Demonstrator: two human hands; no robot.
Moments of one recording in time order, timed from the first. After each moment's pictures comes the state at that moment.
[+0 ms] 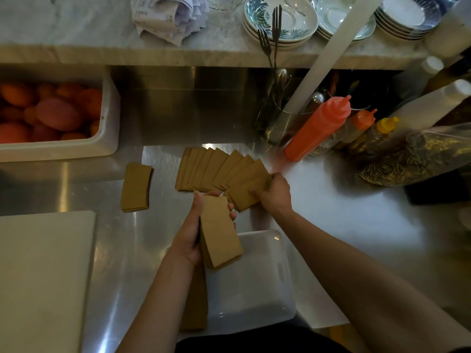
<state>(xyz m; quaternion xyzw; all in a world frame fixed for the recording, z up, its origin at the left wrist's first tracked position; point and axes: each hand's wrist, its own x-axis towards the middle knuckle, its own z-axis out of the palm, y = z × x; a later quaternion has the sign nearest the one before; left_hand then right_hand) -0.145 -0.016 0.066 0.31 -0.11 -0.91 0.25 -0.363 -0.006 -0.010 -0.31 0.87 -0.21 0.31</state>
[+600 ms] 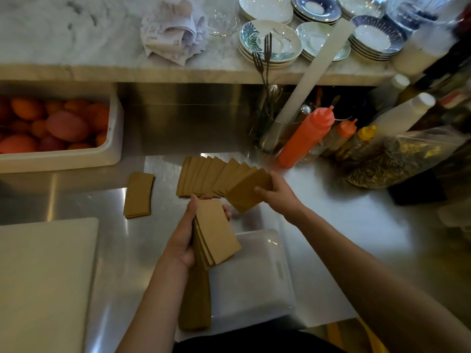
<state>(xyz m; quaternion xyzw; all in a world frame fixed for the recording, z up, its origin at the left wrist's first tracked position) -0.120 -0.017 0.065 0.32 -0.16 -0.90 0.24 -0.355 0.010 0.080 -0.35 0.75 -0.32 0.47</state>
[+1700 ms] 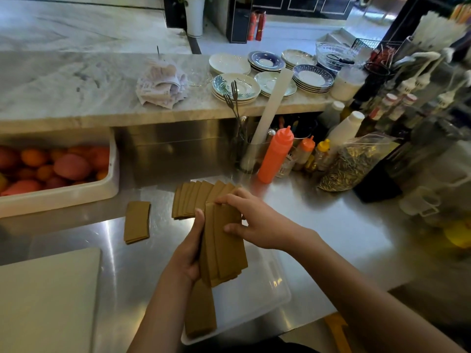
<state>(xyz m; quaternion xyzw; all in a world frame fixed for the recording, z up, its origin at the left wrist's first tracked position) -0.112 0.013 0.111 0.32 -0.28 -0.89 0.15 -0.271 0.074 0.206 -0.65 0.68 -0.17 0.29</state>
